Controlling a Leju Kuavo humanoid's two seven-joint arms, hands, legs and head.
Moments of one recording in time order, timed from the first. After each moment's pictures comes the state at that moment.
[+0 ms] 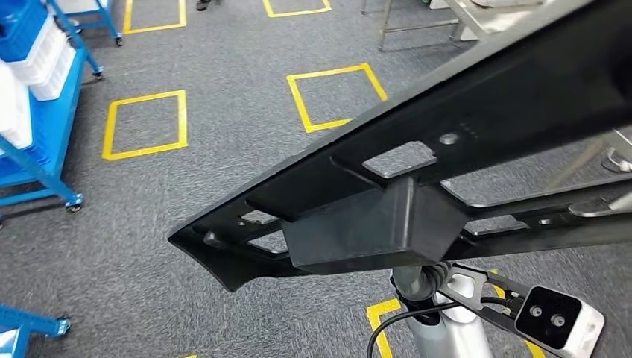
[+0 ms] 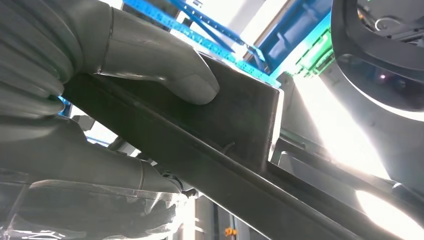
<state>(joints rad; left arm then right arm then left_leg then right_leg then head) -0.10 -0.12 1.26 -0.21 -0.94 -0.04 -0.29 -0.28 0.08 0.30 -1.90 -0.18 0.49 -0.70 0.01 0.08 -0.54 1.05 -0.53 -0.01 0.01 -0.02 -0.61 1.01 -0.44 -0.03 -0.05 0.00</state>
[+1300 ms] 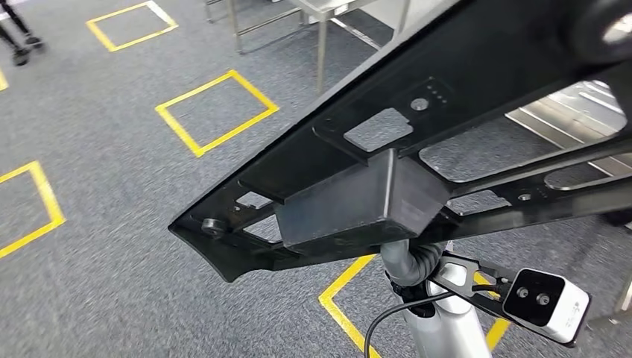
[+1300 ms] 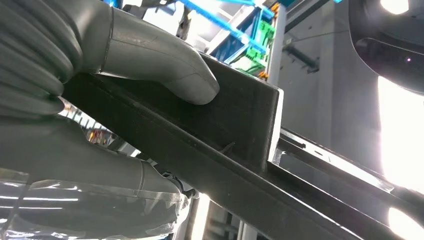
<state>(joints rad) -0.09 -0.11 1.27 -0.21 -0.94 -0.04 -0.26 -0.32 0.08 0.33 -1.87 -0.20 0.44 -0.66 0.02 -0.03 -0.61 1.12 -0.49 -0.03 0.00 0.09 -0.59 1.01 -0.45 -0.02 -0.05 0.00</state>
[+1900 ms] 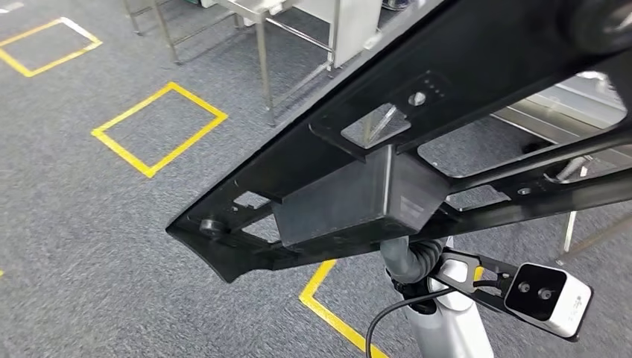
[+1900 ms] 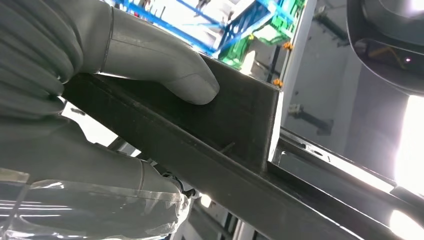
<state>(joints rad) -0.10 -0.11 1.27 -0.21 -0.94 -0.04 -0.27 -0.34 0.07 0.33 -1.86 -0.22 0.45 -0.65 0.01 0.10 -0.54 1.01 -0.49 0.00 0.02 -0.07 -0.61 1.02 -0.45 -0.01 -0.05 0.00</state>
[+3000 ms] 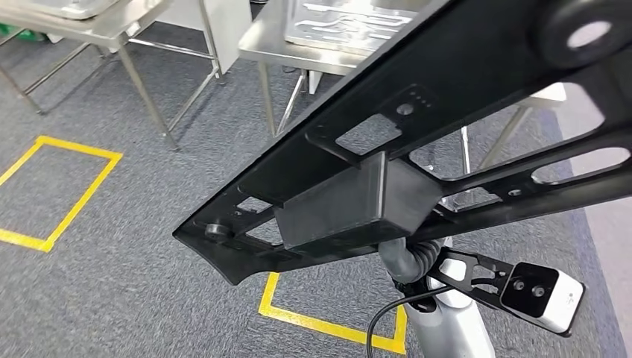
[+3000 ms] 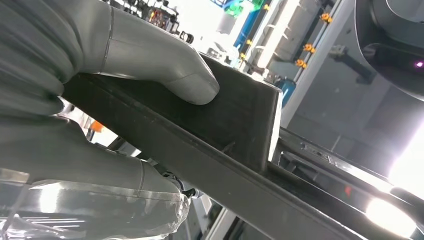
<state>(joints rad) -0.10 -0.11 1.27 -0.21 -0.93 -0.05 -0.28 -0.34 0.05 0.33 -1.84 -0.22 0.47 -0.67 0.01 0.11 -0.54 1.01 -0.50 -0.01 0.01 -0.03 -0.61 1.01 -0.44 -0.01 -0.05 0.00</state>
